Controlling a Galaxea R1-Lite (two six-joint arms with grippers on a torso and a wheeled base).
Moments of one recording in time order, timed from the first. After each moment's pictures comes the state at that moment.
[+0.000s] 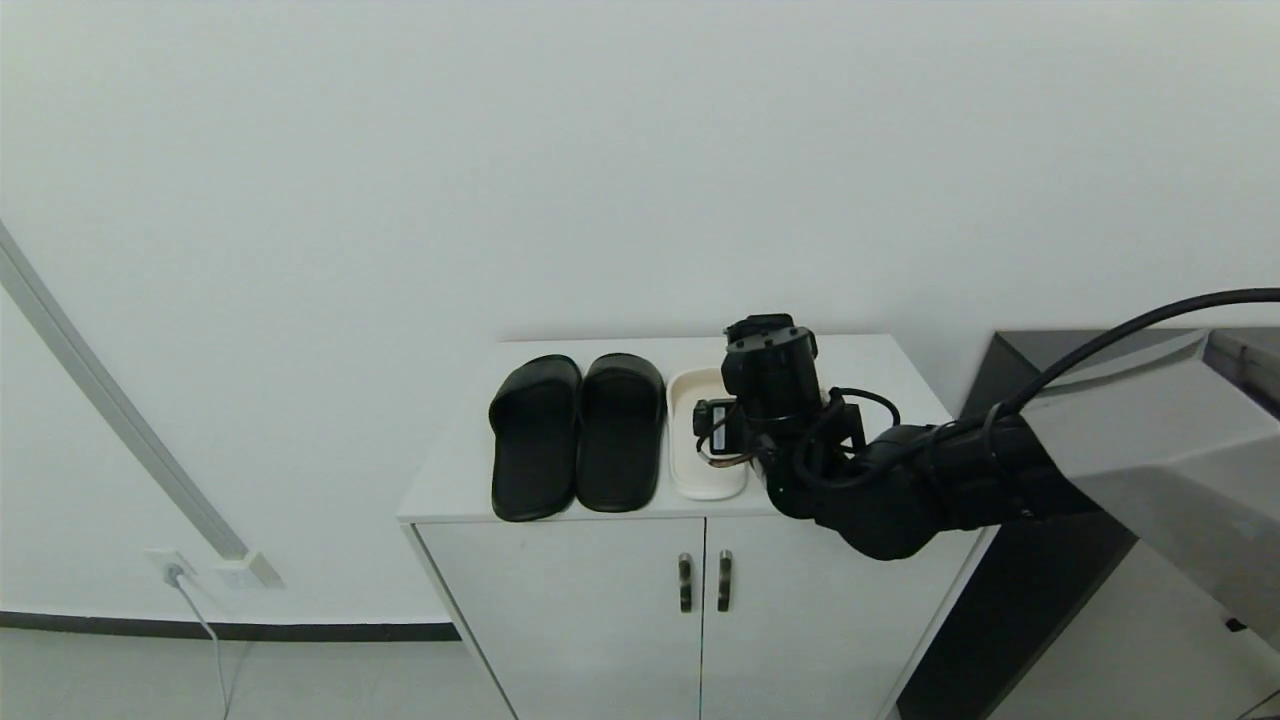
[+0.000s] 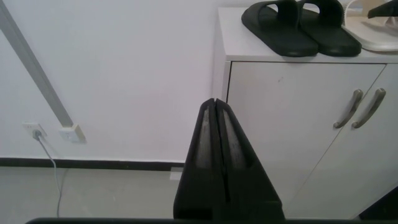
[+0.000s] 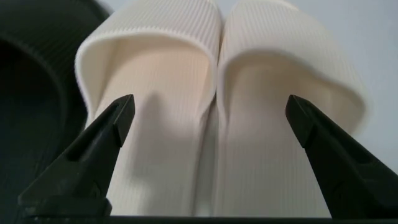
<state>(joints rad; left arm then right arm) 0.00 0.00 0.00 0.00 0.09 0.00 0.75 2.19 -1.45 -0.43 -0.64 0.23</state>
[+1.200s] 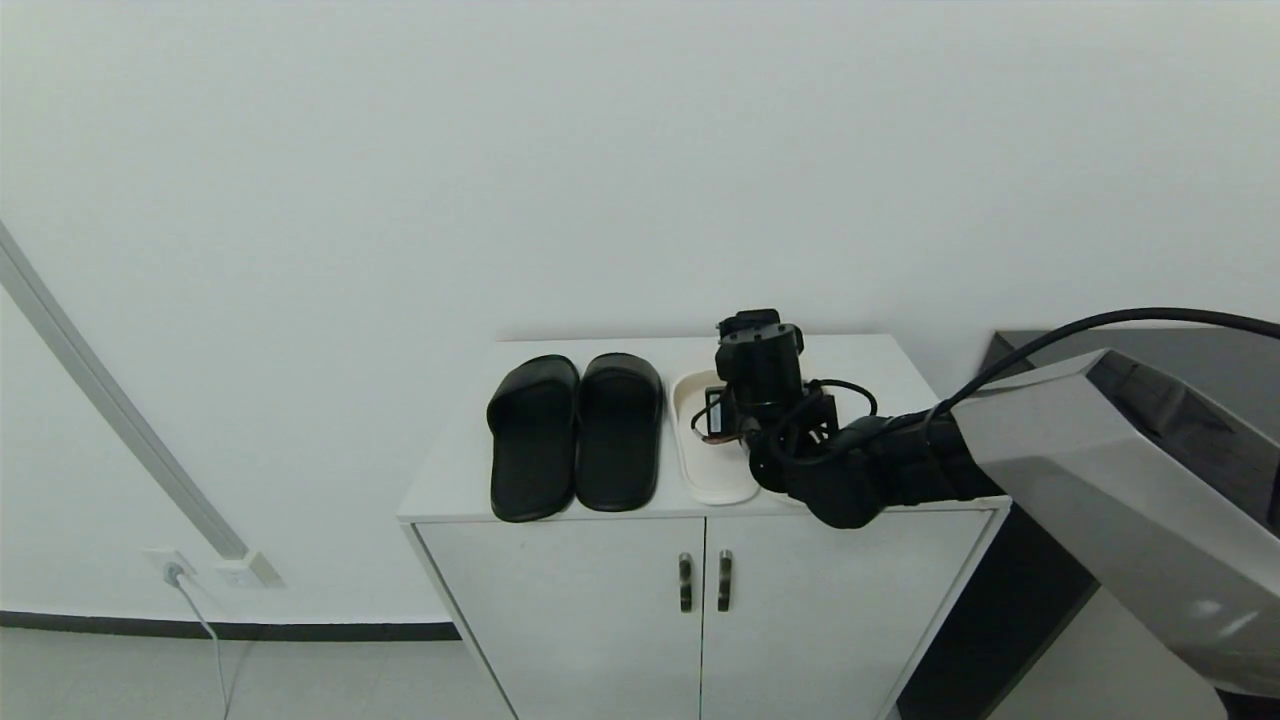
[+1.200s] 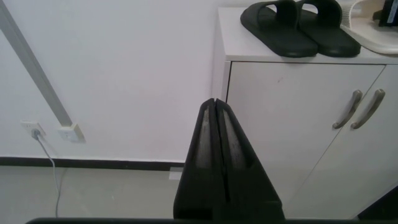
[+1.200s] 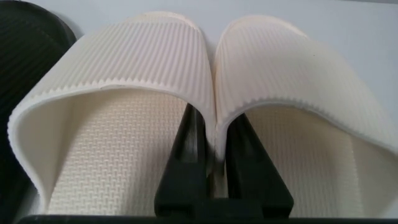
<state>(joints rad) 0.00 0.00 0.00 0.00 0.09 0.00 0.70 2.32 -1.63 -0.44 -0.64 0.15</state>
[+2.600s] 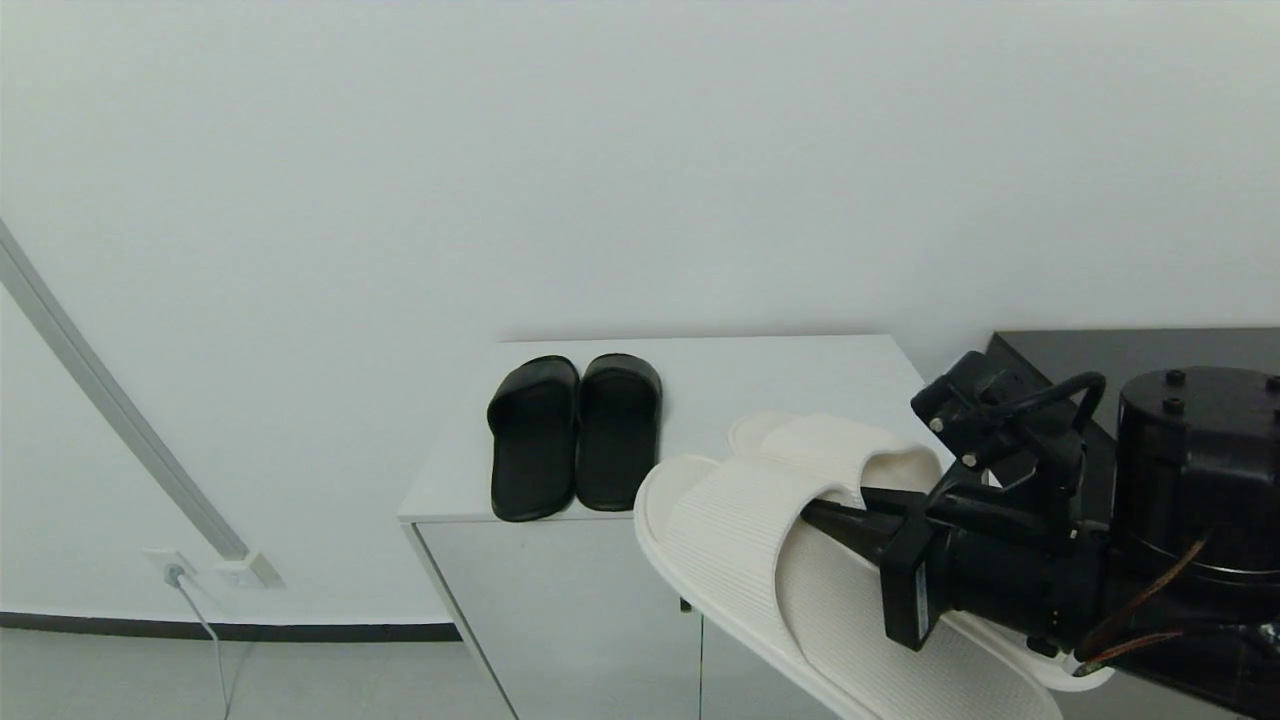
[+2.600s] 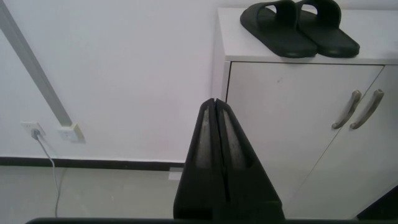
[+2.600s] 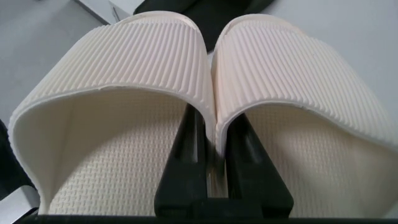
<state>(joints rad) 0.00 0.00 0.00 0.00 0.09 -0.01 0.84 1.49 -0.66 -0.60 -0.04 0.01</state>
